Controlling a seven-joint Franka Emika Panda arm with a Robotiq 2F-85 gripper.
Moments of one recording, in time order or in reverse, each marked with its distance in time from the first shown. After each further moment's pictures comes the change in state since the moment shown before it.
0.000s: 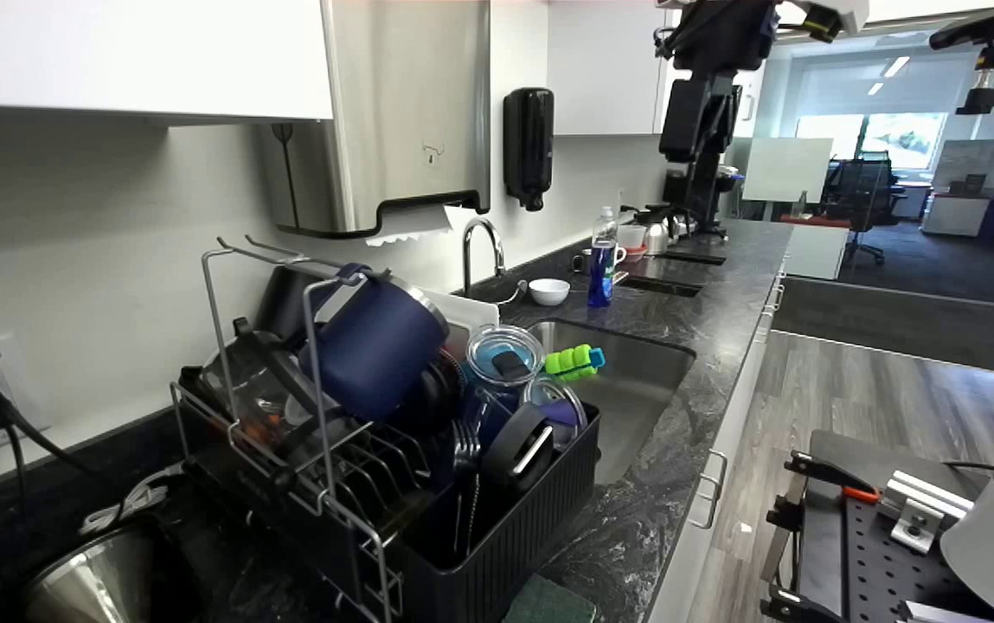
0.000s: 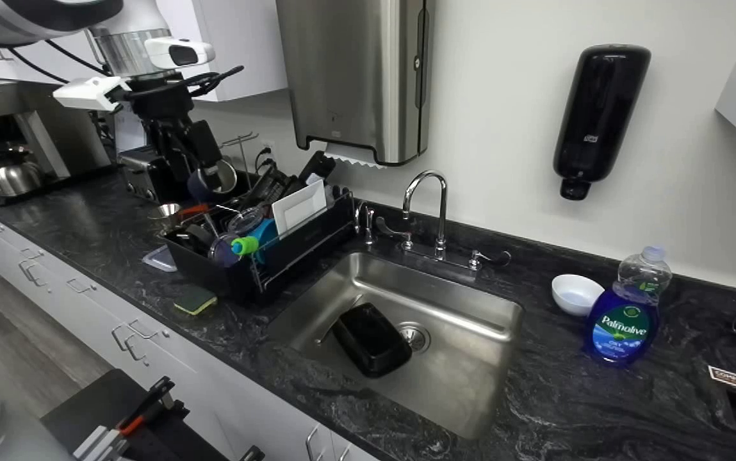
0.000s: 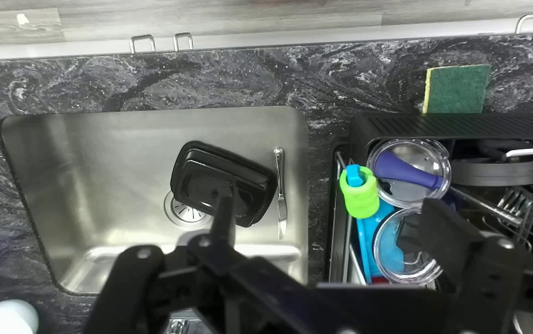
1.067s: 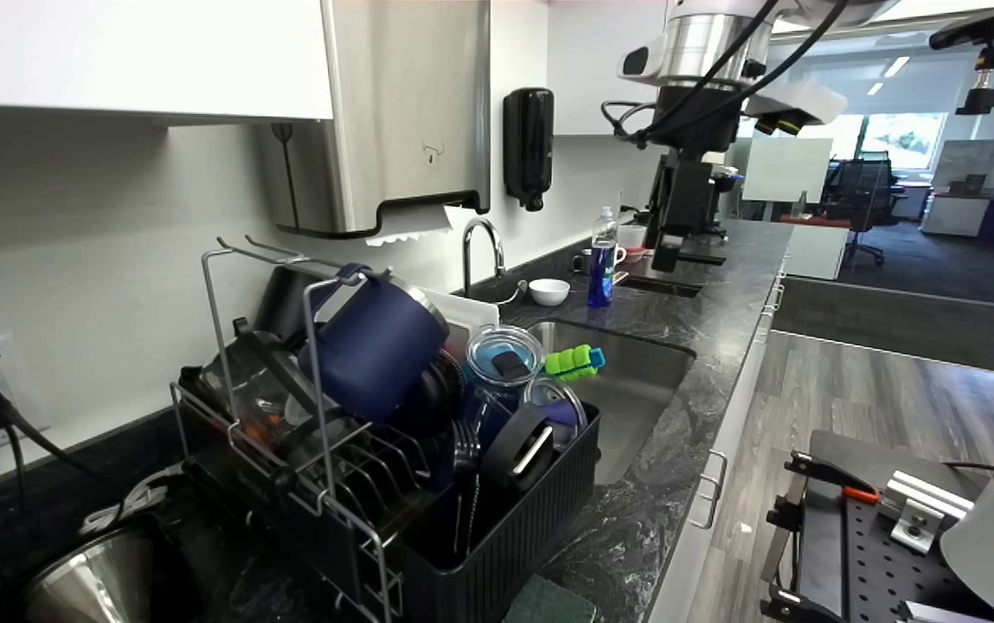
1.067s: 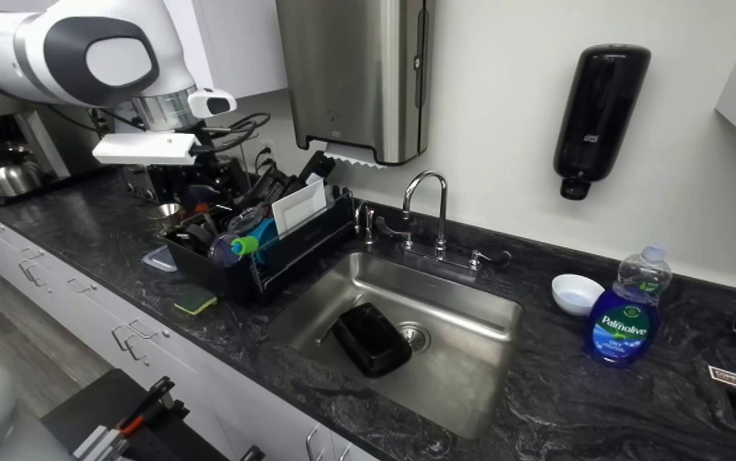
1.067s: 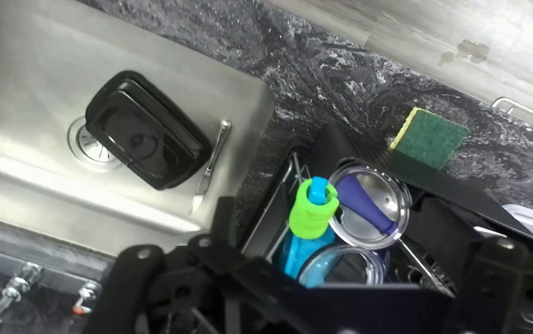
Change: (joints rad) arm 0.133 0.065 -0.122 -0.150 0.012 0.276 -0.429
